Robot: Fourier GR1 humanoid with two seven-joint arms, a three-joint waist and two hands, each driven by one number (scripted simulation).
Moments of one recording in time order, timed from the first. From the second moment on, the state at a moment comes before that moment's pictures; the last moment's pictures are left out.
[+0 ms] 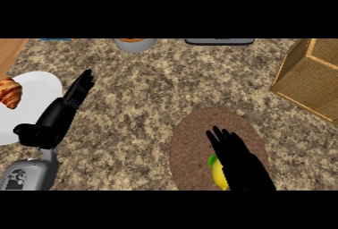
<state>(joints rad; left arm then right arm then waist) -0.18 0.24 0.00 -1.58 -0.01 -0.16 0.02 0.07 -0.19 0.57 -1.99 1.05 0.34 0.55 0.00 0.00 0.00</state>
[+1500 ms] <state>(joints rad) -0.17 0.20 0.05 -1.58 -0.05 -0.22 0.02 0.04 -0.16 0.54 -1.73 1.13 0.33 0.40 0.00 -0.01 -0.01</state>
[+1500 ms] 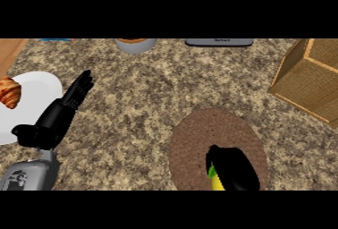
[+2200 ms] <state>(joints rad) -0.17 0.19 0.05 -1.61 -0.05 -0.22 0.03 -0.15 -0.04 0.33 -1.57 1.16 0.23 0.57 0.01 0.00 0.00</state>
